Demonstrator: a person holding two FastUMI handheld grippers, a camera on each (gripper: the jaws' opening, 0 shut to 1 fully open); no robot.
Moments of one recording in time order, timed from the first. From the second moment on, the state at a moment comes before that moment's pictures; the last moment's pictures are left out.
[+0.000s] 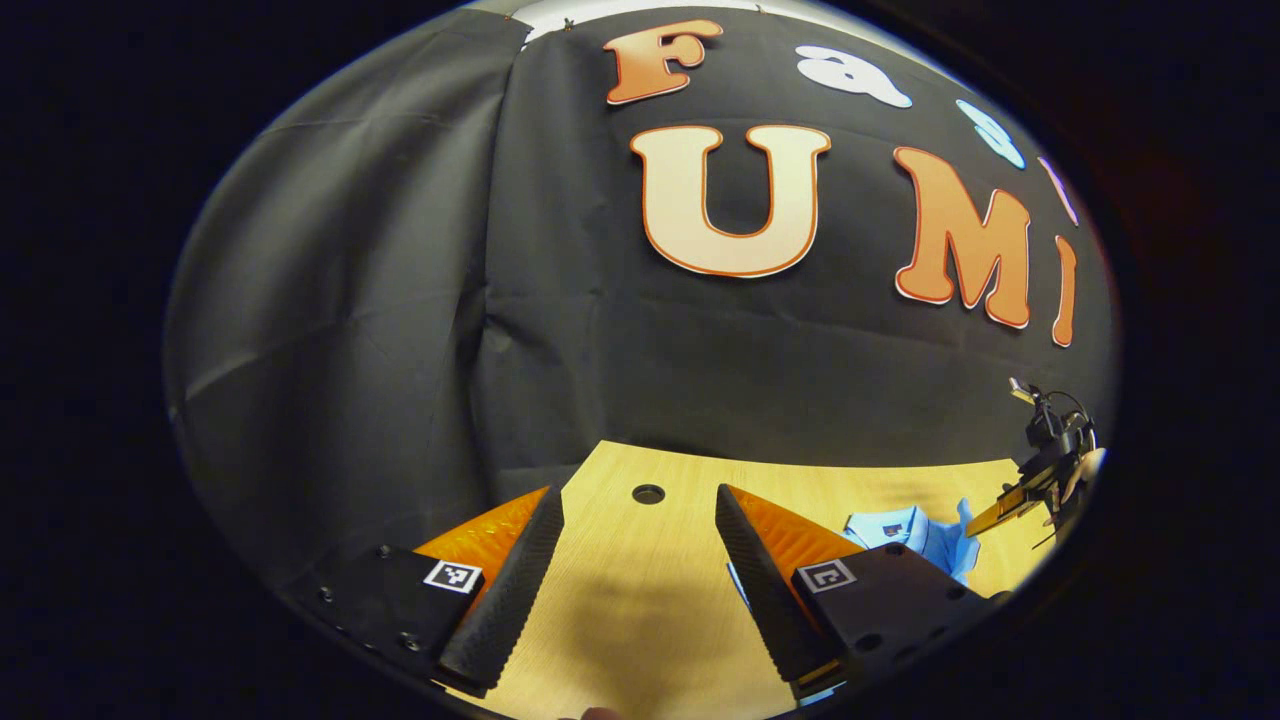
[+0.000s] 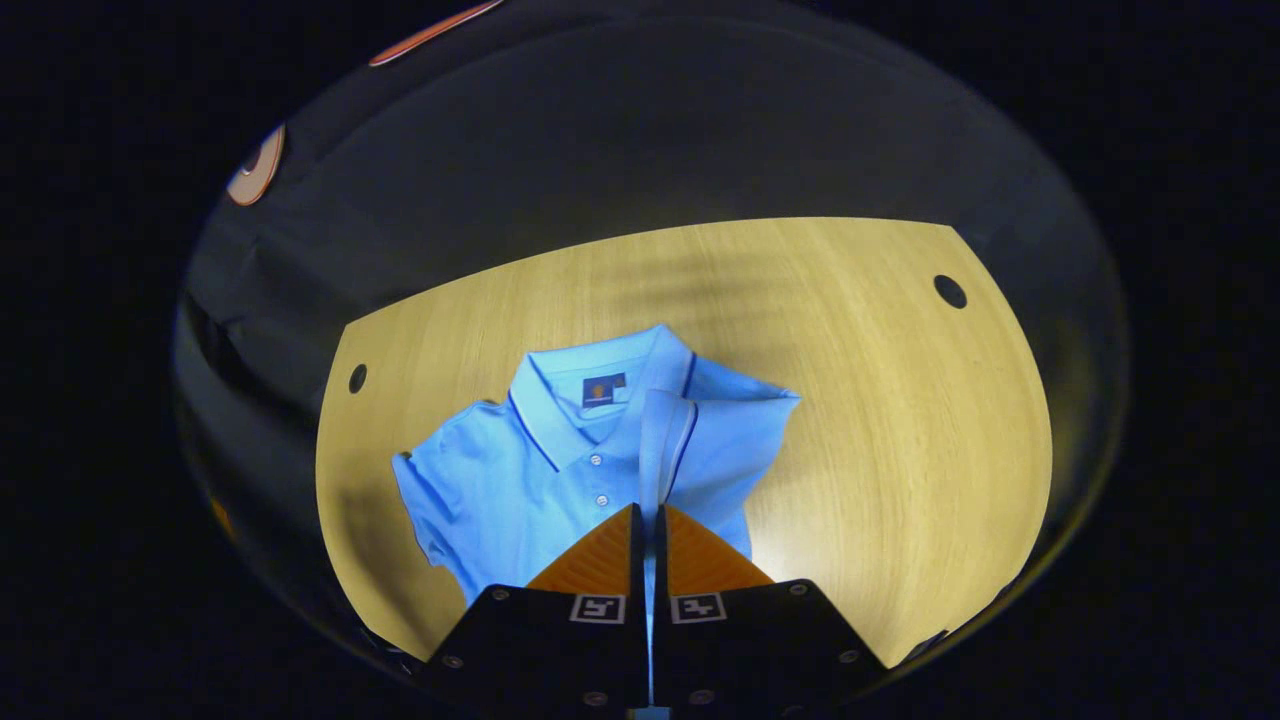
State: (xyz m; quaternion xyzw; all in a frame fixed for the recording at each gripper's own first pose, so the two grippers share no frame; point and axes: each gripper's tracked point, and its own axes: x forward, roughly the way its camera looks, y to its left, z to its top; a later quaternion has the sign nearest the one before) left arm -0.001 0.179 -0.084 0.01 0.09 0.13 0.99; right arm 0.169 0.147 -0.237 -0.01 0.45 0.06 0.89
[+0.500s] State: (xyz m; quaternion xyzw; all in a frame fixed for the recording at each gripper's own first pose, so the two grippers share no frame) left arm 0.000 0.189 -0.102 0.00 0.11 0.13 0.98; right arm 0.155 0.194 -0.250 -0.01 0.45 0.10 0.89
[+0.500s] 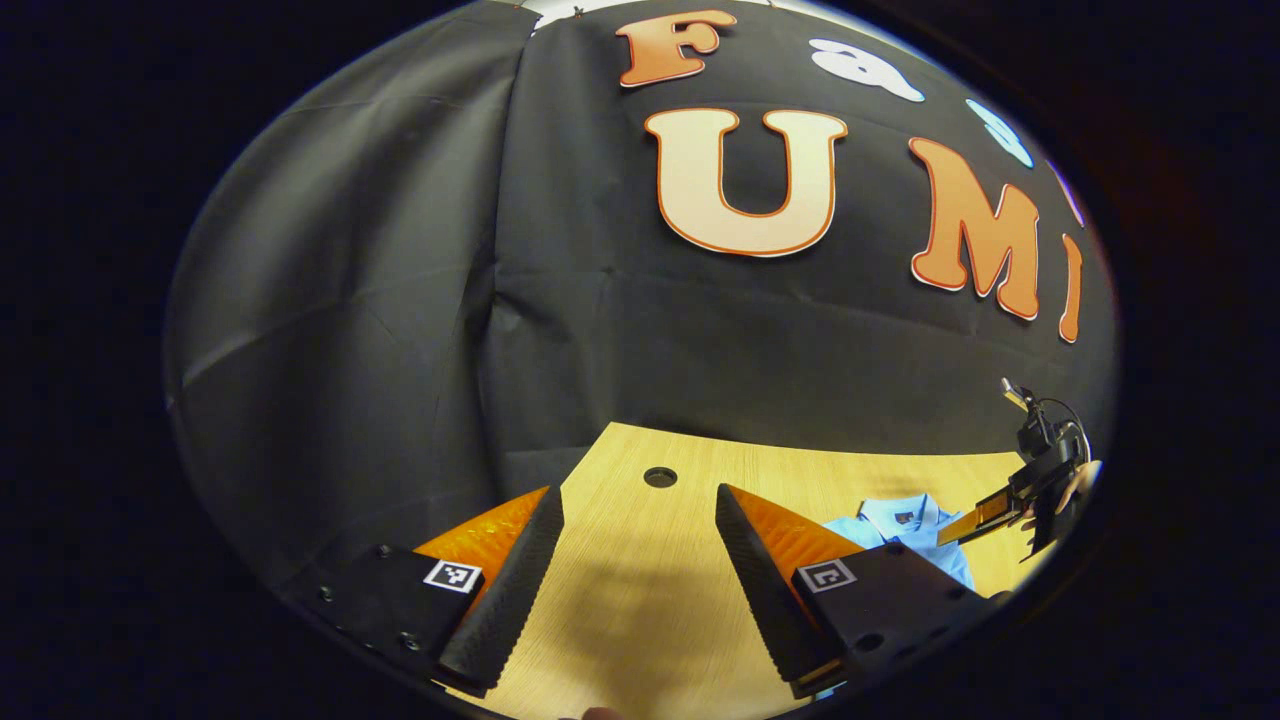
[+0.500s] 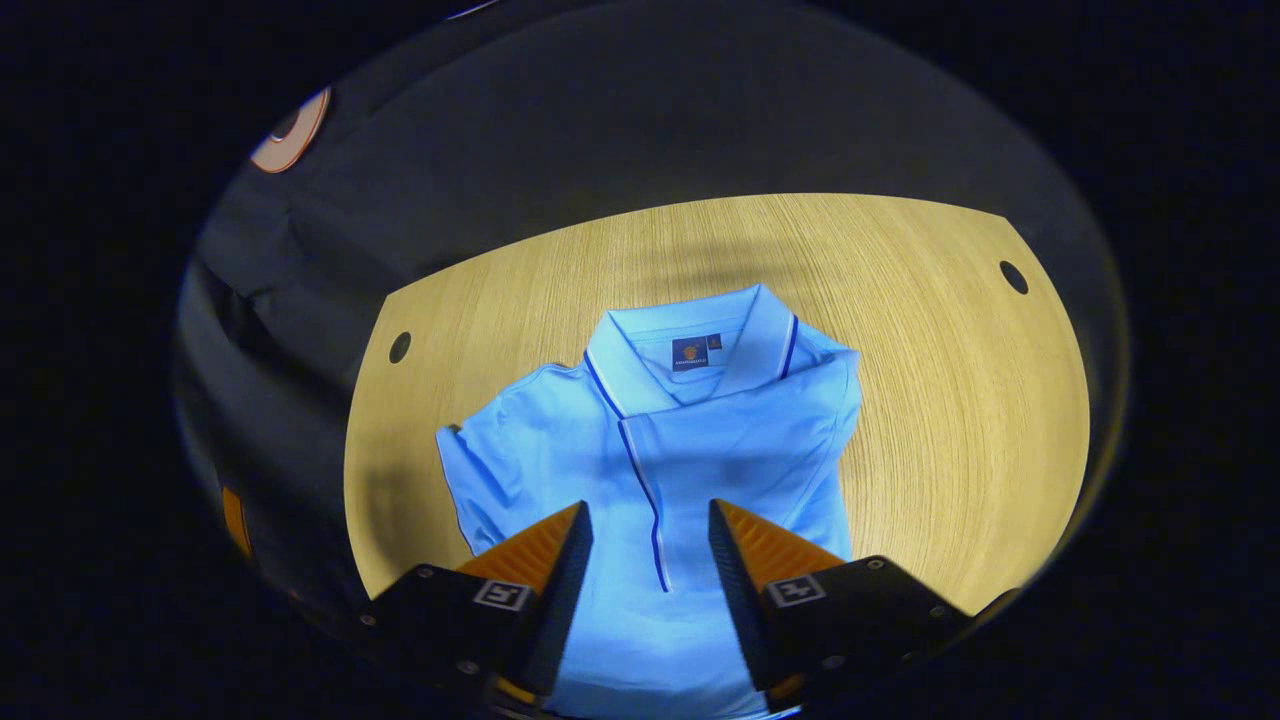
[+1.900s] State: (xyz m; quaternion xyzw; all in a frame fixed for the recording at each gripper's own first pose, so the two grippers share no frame) left arm 0.119 0.048 -0.297 -0.09 0.53 0.07 0.84; right arm 0.115 0.061 -0.125 0.10 0.31 0.10 0.94
